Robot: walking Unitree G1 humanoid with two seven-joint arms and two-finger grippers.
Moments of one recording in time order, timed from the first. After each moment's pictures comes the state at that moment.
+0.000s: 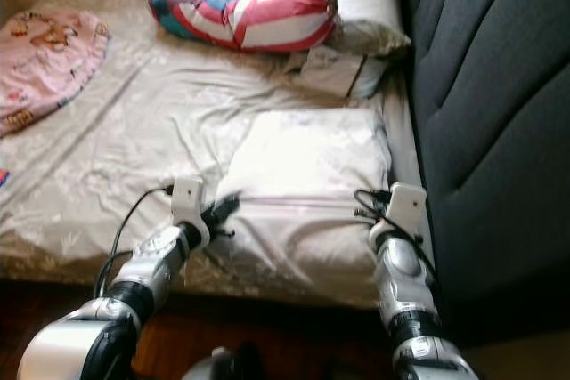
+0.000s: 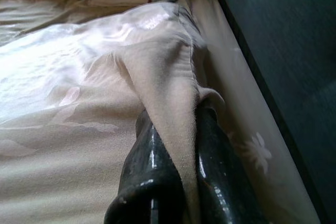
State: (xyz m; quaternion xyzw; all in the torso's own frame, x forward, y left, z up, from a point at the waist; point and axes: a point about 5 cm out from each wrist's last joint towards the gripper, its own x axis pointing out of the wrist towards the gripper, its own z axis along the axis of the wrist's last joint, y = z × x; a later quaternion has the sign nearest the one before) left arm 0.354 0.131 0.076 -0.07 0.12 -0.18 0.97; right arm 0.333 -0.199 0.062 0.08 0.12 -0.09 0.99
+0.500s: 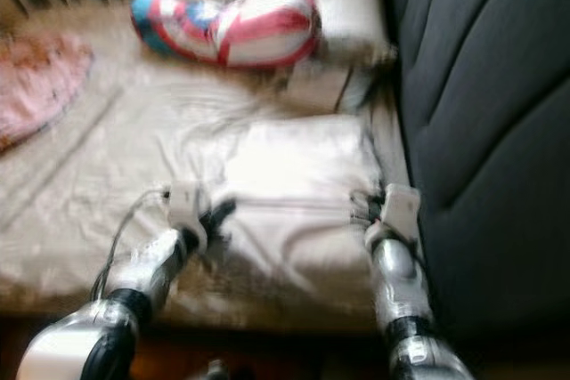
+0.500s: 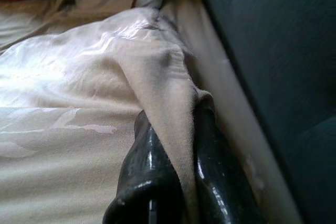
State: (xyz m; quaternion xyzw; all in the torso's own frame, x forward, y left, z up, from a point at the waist) left arm 0.352 0.135 0.072 -0.07 0.12 -0.17 0.98; right arm 0.332 -0.193 0.057 0.08 0.13 -0.08 0.99
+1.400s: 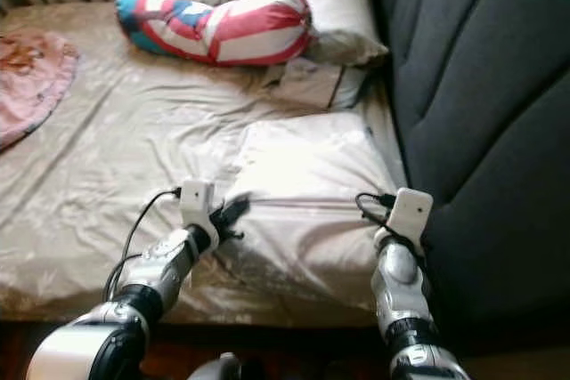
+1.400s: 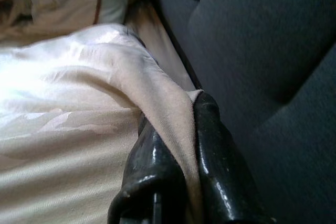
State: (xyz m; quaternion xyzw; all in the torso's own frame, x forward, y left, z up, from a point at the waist) left arm 0.351 0.115 0.075 -0.11 0.11 -0.21 0.97; right arm 0.327 -0.205 0.066 0.03 0.07 -0.18 0.98
